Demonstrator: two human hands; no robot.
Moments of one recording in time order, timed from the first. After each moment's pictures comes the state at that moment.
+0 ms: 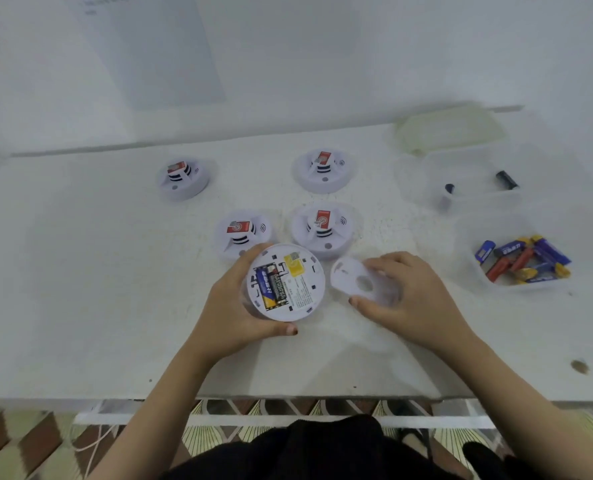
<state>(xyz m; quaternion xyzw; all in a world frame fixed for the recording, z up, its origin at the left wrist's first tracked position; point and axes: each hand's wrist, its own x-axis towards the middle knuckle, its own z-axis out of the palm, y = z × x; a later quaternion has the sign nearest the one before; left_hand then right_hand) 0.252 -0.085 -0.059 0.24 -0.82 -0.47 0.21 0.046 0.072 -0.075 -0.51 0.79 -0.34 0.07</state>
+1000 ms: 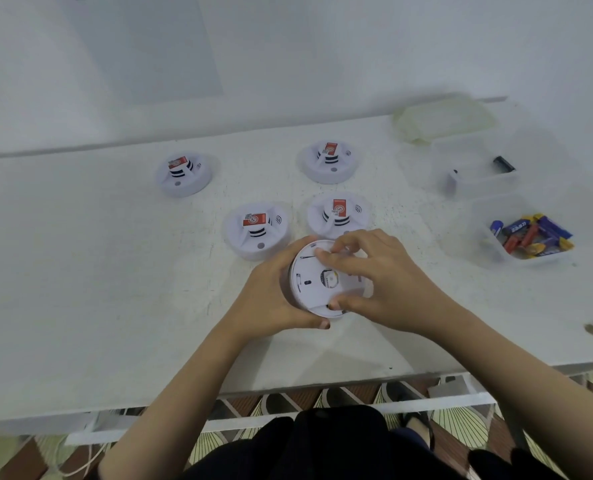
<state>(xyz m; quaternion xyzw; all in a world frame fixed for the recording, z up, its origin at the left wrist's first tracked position) 0.244 -0.107 -0.071 0.16 -0.83 -0.51 0.15 0.096 0.032 -0.056 -0.64 0.72 -0.26 0.02</state>
